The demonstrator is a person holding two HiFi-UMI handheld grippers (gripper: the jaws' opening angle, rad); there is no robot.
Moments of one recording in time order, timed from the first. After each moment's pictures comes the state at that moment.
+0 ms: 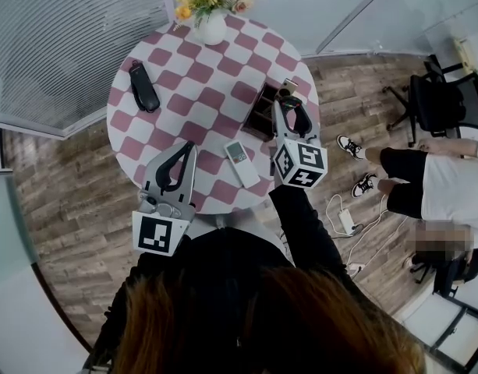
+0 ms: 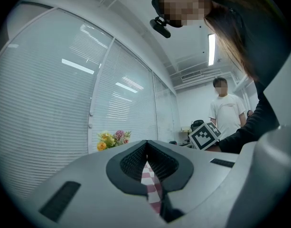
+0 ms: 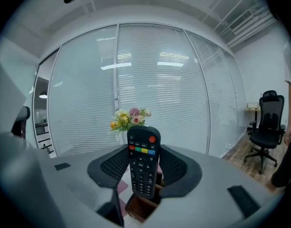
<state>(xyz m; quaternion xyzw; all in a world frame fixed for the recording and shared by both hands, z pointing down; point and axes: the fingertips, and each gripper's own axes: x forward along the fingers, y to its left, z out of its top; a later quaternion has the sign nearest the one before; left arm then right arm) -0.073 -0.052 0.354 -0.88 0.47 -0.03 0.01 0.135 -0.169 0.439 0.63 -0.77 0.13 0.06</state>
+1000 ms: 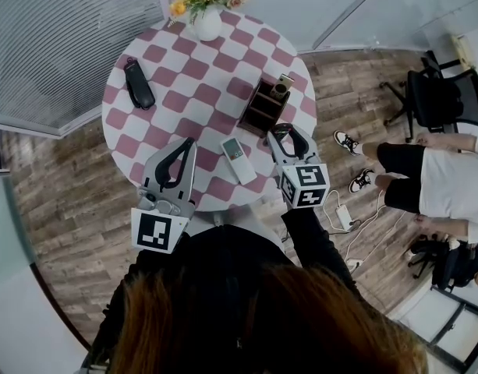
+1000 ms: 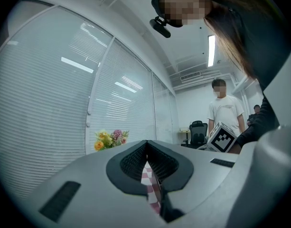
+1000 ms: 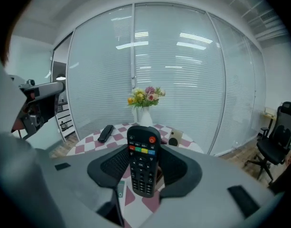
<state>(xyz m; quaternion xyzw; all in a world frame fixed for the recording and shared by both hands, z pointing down) -0.065 -0.054 0.355 -0.89 0.46 -0.02 0.00 0.132 -0.102 0.479 0.54 -0.81 0.15 0.20</state>
